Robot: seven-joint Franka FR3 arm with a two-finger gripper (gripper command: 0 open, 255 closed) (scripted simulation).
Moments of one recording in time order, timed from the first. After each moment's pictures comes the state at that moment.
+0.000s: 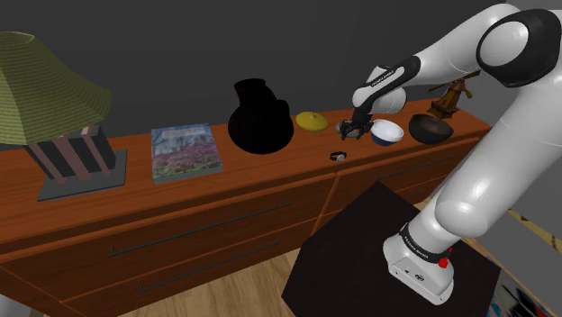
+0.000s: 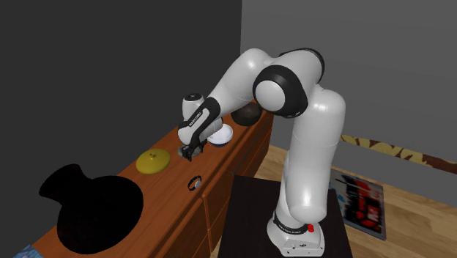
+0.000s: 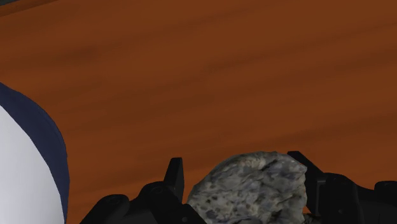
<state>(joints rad) 0.02 0.06 -0.49 -2.46 0.08 2.61 -0.06</state>
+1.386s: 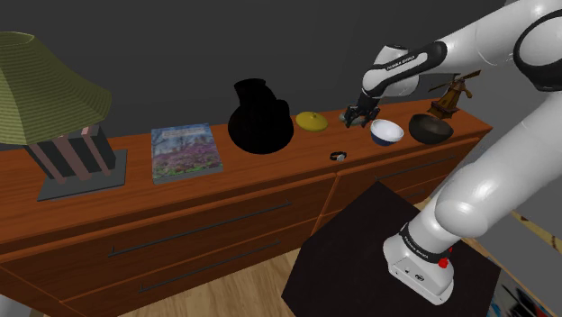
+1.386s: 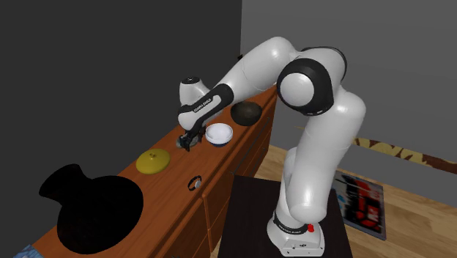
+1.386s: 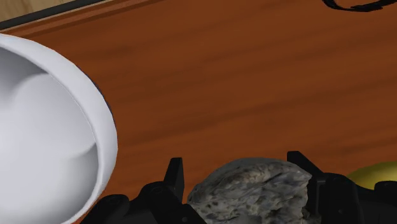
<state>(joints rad) 0.02 -0.09 -0.50 -2.41 -0.05 2.43 0.04</state>
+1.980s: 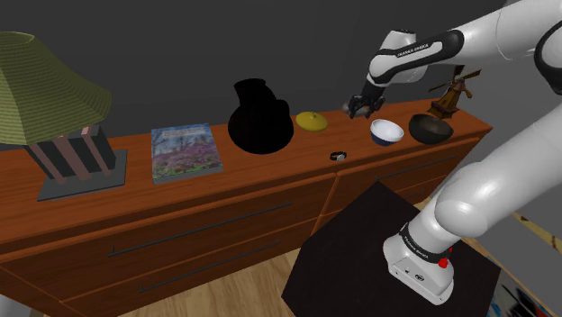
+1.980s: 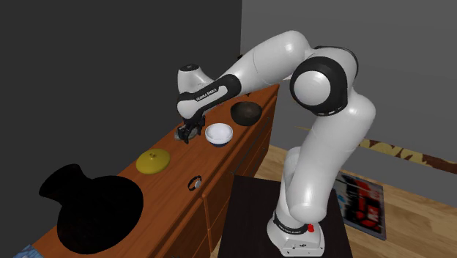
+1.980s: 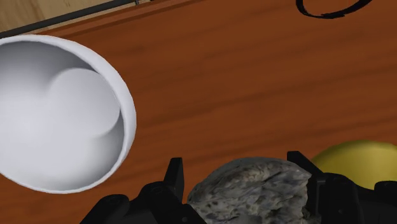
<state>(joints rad) 0.01 -0.17 -0.48 -2.36 -0.10 2.30 0.07</state>
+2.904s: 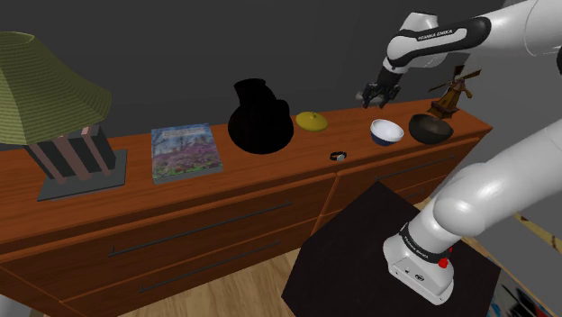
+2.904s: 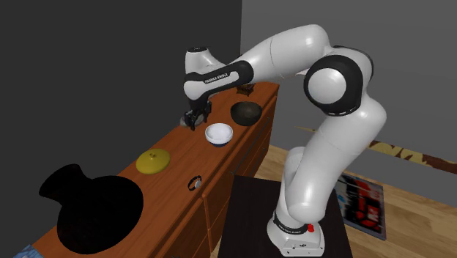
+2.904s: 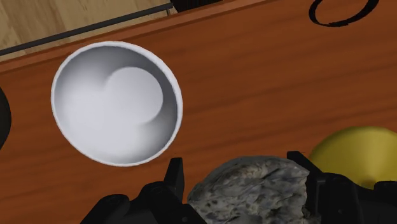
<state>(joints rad) -0.03 -0.26 -0.51 -2.29 -0.13 2.16 0.02</state>
